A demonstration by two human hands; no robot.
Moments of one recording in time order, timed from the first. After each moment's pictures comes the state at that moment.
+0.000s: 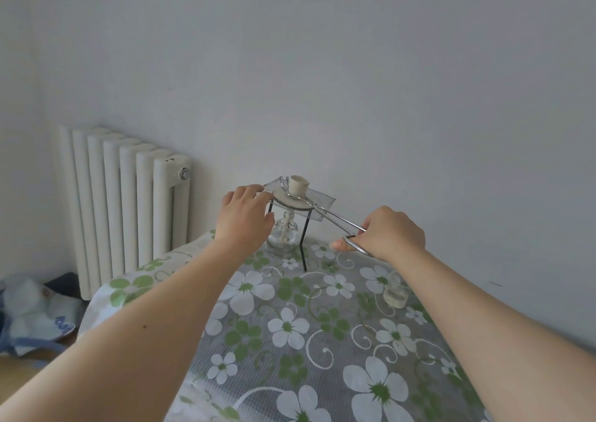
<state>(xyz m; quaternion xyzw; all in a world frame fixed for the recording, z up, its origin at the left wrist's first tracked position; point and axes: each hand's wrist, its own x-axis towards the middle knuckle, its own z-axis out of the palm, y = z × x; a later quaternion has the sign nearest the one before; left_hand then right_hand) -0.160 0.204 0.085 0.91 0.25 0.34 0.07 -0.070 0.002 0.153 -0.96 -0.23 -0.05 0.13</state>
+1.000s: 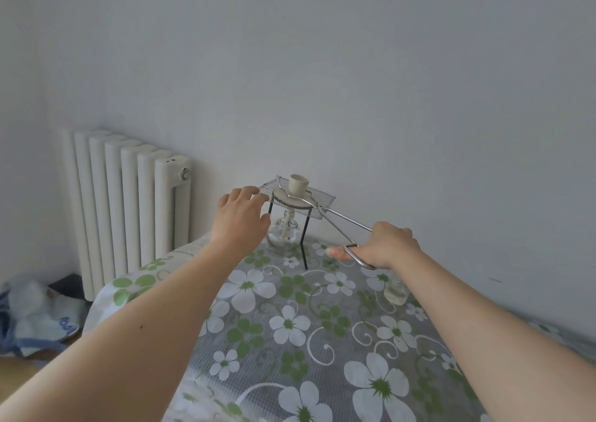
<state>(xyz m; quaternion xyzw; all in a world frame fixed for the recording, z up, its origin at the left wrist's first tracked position) -0.166 0.207 0.081 0.91 0.26 0.33 0.08 -0.066 -0.004 0.140 -0.97 -0.24 0.03 0.08</state>
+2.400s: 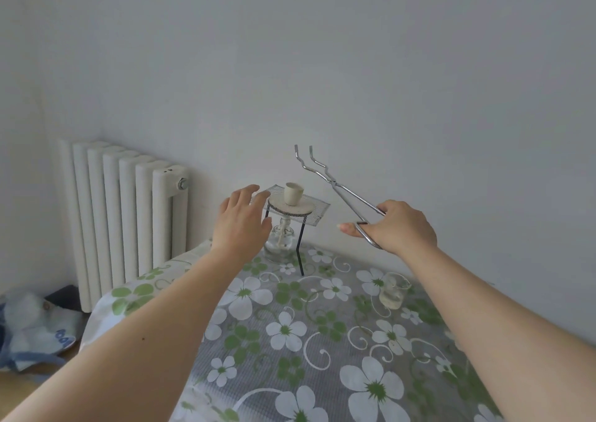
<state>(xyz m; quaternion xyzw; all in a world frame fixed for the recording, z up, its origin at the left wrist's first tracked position) -0.170 0.193 0.092 0.90 0.24 0.36 0.08 -0.069 -0.021 0.168 -0.95 -0.20 -0.10 0.23</state>
